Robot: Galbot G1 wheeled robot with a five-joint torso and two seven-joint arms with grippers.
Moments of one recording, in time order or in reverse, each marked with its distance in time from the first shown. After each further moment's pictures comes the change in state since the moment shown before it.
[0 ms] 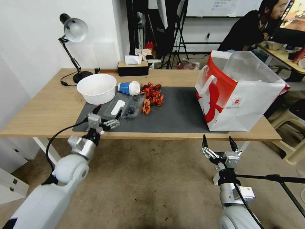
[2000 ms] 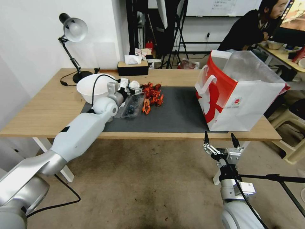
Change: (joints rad) left arm -0.823 -0.153 0.569 0.637 -0.338 0.303 -0.062; right arm 0.028 0.004 0.013 0.007 -0.007 -0.024 0.006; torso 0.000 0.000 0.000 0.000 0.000
